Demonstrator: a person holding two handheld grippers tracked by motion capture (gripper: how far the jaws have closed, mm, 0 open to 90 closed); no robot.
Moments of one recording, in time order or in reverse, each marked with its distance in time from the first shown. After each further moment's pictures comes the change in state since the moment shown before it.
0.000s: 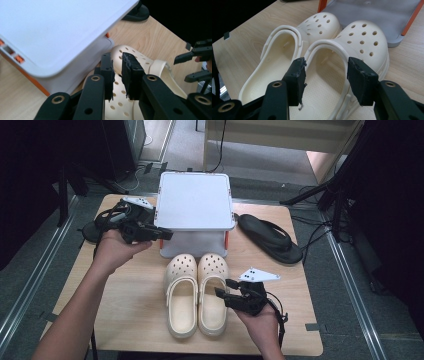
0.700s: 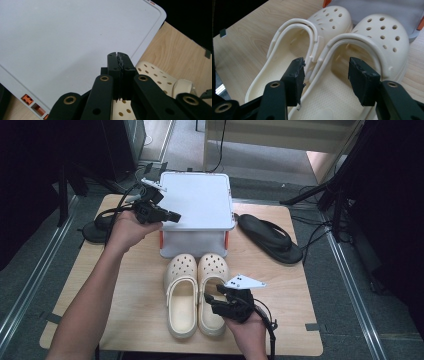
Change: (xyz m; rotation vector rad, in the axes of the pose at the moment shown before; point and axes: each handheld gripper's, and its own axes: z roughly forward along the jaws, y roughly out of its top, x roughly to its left) left arm 0.029 0.036 0.031 0.025 0.034 0.024; right arm 0.032 -0.007 0.017 0.013 -0.043 -0.002
